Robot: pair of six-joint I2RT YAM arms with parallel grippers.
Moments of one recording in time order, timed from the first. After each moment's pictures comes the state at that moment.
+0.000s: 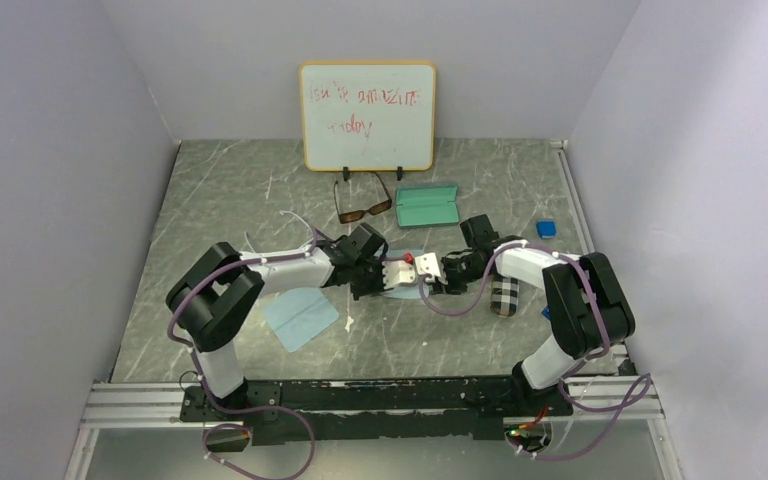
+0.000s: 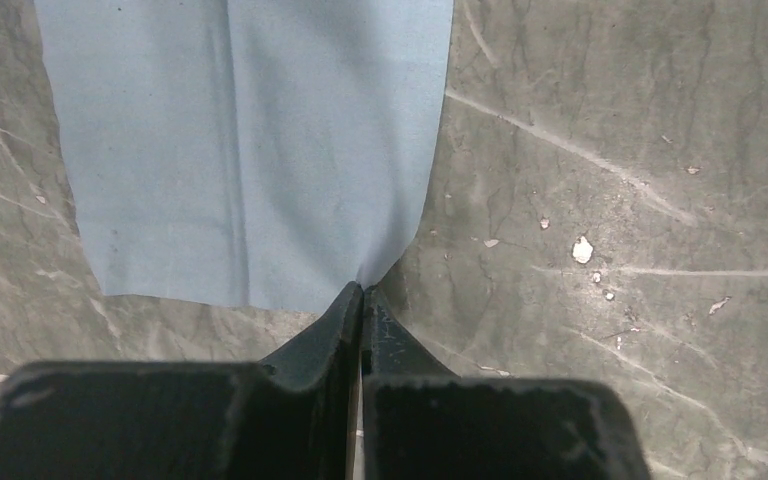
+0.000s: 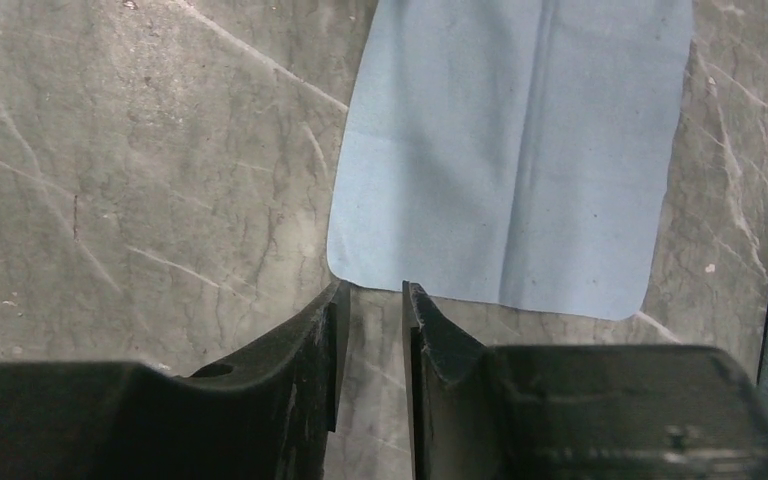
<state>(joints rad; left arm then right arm) -0.82 1.77 1.03 -0.26 0.26 0.63 0.32 1.59 0.76 -0.41 -0.78 -1.39</state>
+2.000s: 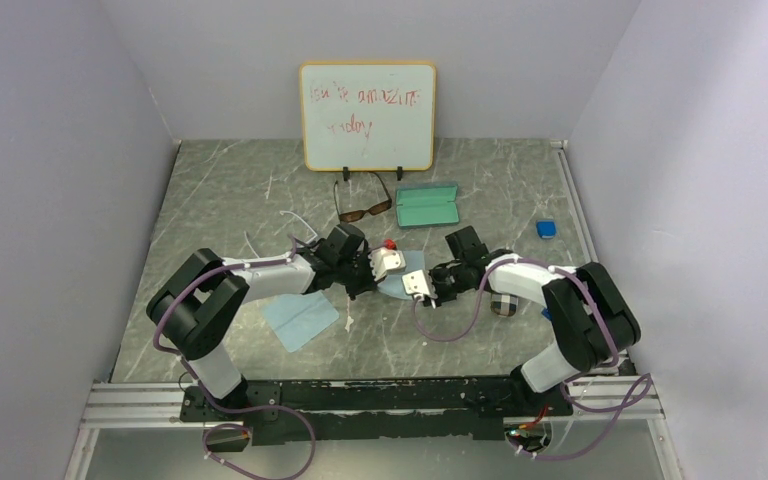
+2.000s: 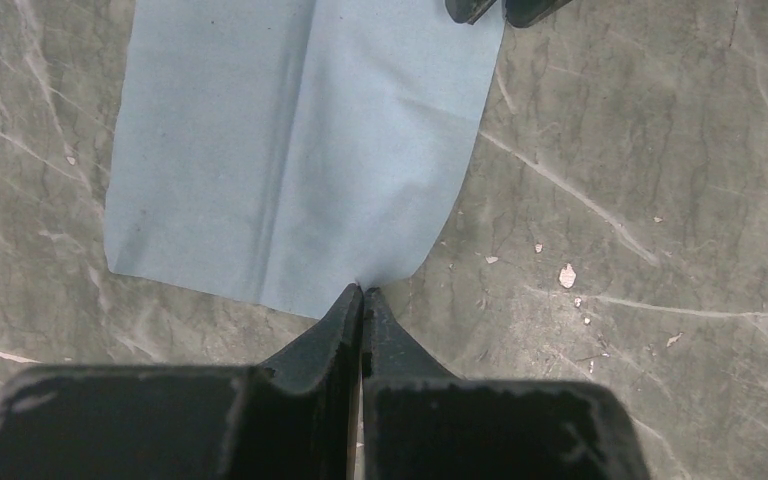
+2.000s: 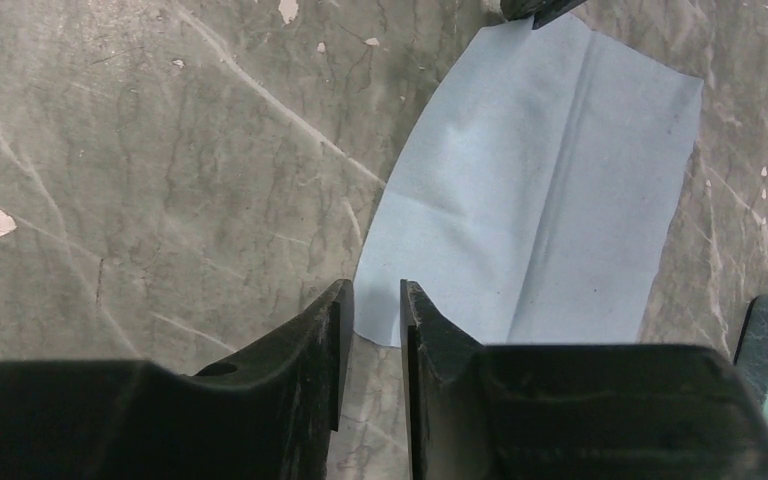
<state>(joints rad) -0.74 1.68 0.87 -0.02 0.38 0.45 0.45 1.52 0.67 -0.27 -0.71 -1.38</state>
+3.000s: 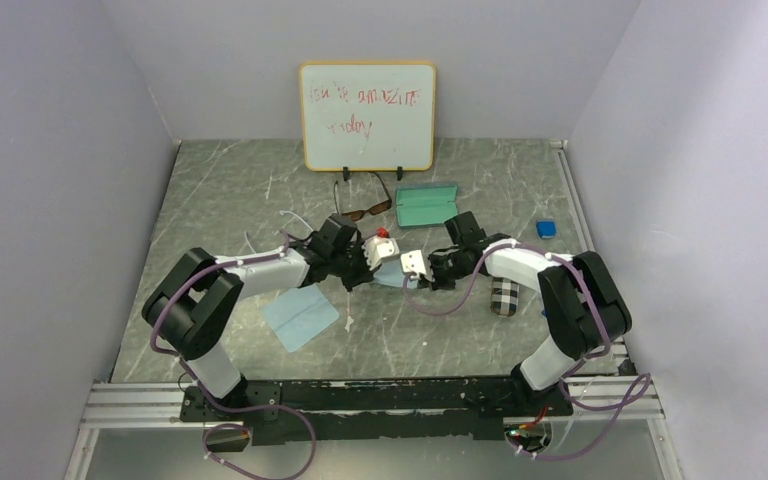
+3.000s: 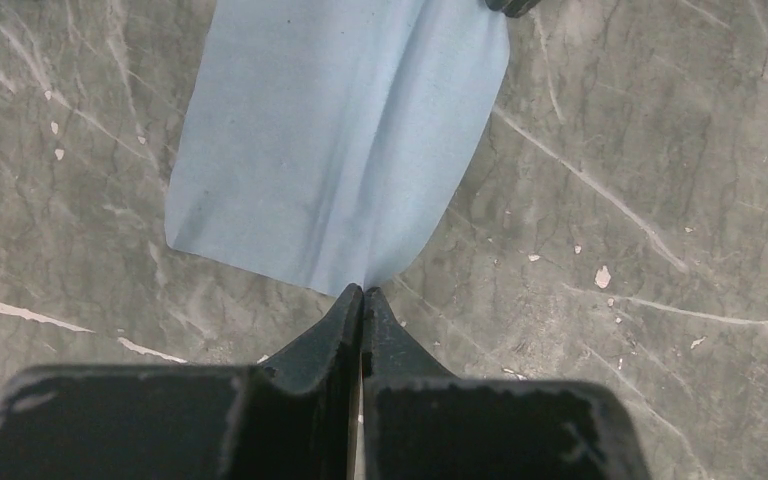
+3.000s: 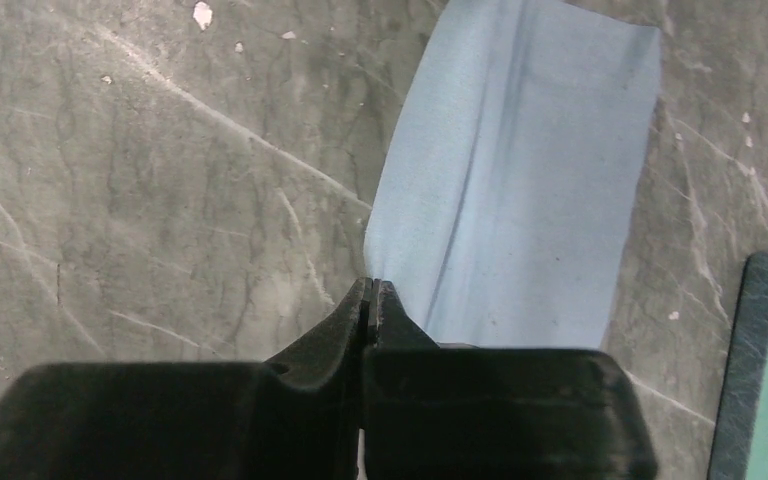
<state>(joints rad) -0.69 1.66 0.89 -0.03 0.40 0.42 0.42 1.60 0.80 -0.36 -0.72 -1.28</state>
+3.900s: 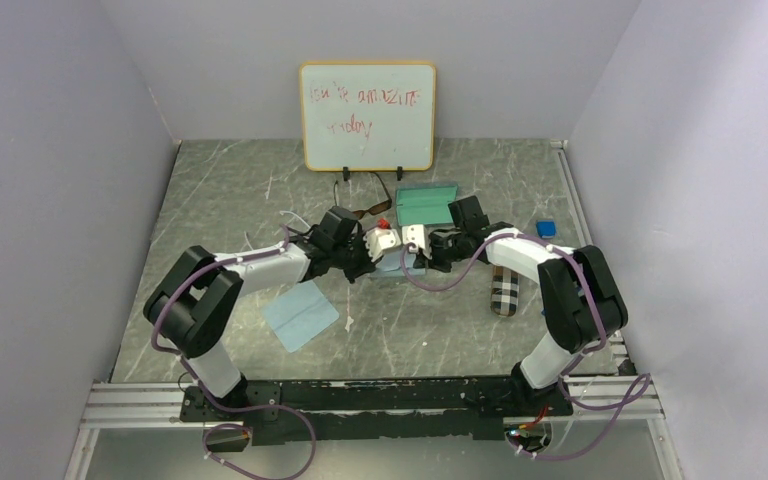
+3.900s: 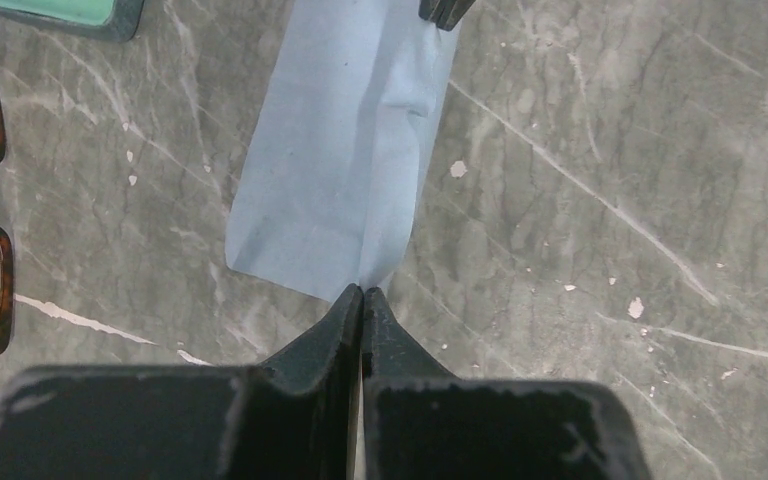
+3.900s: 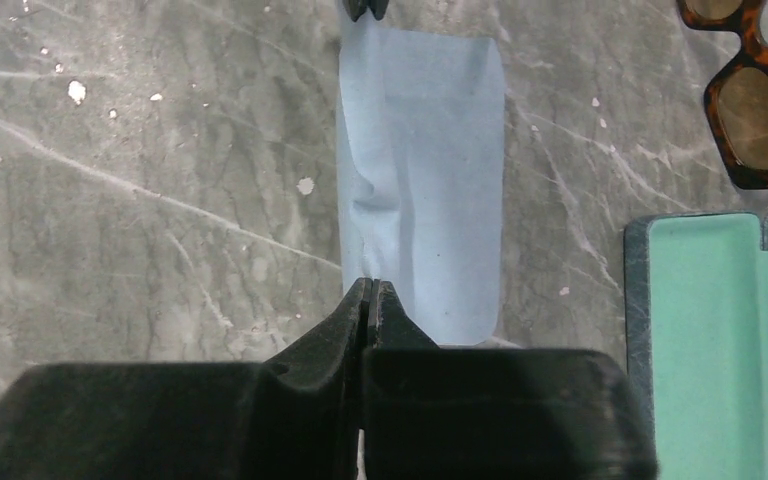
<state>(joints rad) -0.67 1.67 0.93 -0.02 0.38 0.42 0.37 1.63 0.90 -0.29 -0.76 -1.12</state>
